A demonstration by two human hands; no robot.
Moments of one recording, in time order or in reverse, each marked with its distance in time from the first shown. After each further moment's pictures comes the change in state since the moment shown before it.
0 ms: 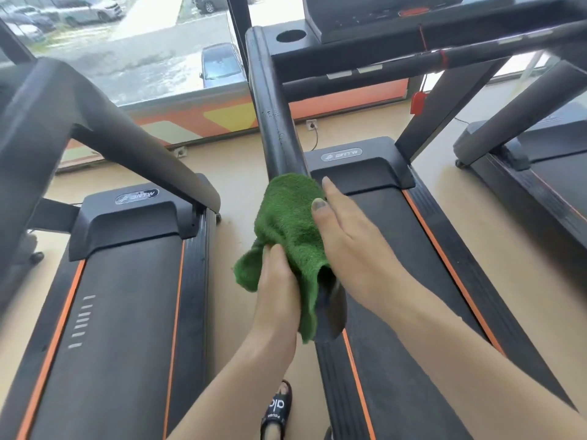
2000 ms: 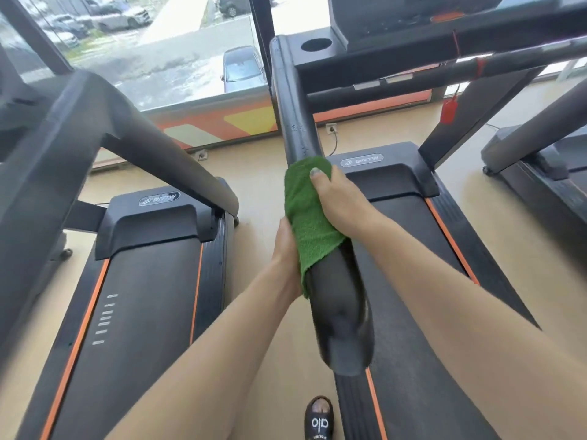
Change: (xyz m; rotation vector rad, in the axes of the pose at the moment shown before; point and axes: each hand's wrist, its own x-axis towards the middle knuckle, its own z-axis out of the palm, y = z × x) left_hand 0.104 0.035 0.014 -0.166 -0.017 -0.190; right_hand 0.131 0.004 0.019 0.002 -0.057 0.121
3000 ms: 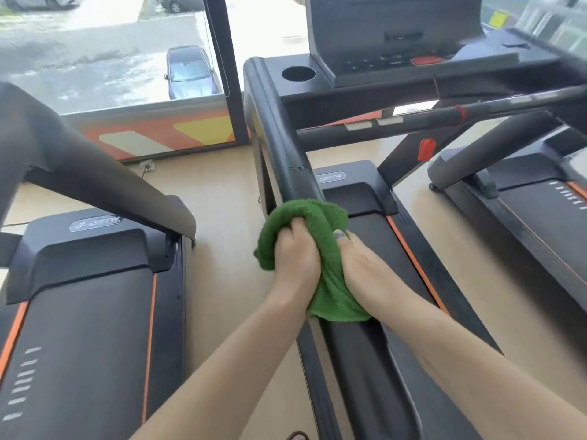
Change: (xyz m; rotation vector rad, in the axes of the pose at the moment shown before) left_hand 0.051 0.074 0.033 0.437 0.071 0.246; right_hand -0.003 -0.021 0.002 0.088 0.077 0.219
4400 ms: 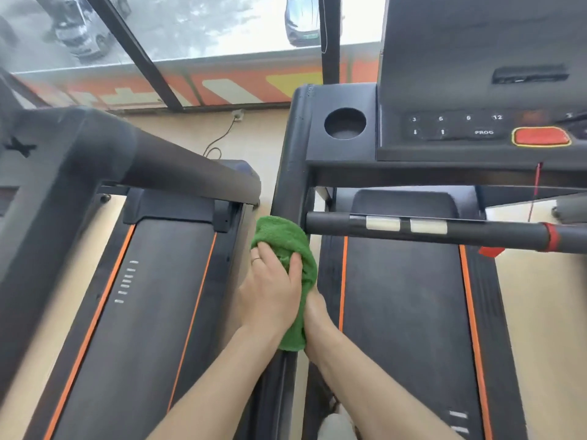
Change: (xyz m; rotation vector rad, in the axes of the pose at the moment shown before) left_hand 0.096 0.074 0.061 1.147 0.445 -0.026; right_hand 0.161 -0.051 -0.028 0.627 -0.383 0.612
